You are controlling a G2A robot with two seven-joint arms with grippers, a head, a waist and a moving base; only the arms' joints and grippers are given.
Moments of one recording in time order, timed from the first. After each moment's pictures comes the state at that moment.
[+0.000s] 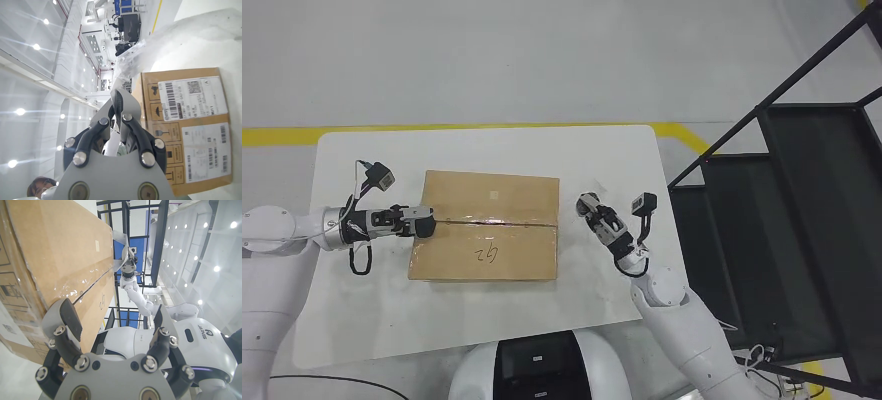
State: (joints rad) left arm 0.95 -0.89 -1.25 -1.14 -0.48 -0.31 -1.46; right arm -1.48 -1.30 1.24 -1.50 0.37 -0.42 0.34
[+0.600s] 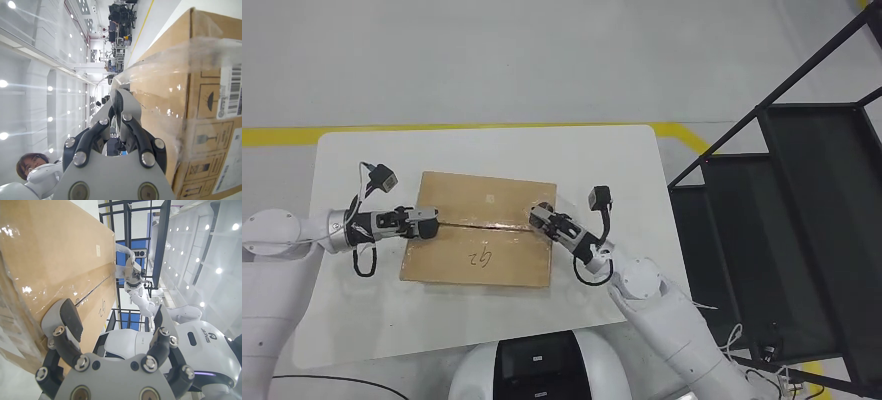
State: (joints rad) left arm 1.00 -0.88 -1.26 -1.20 -0.45 -0.30 -1.41; right arm -1.37 -1.33 1.08 -1.50 0.20 -0.32 0.40
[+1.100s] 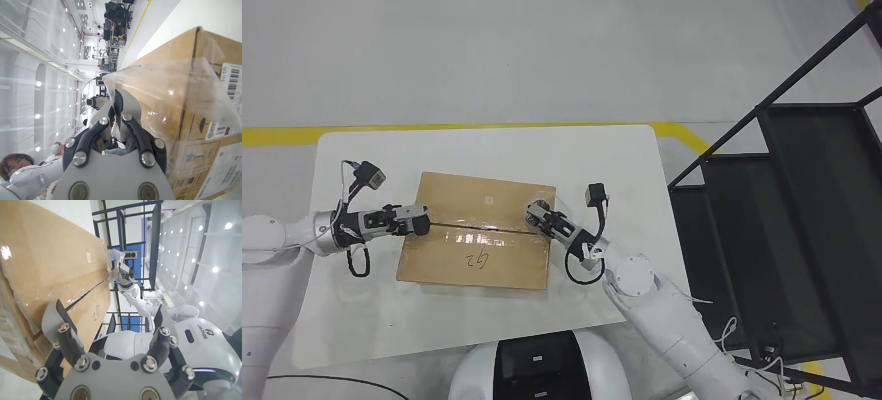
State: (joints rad) left arm 1.06 -0.86 -1.35 -1.25 -0.52 -0.33 -1.37; right arm -1.34 -1.33 1.07 -1.47 0.13 -0.35 0.36
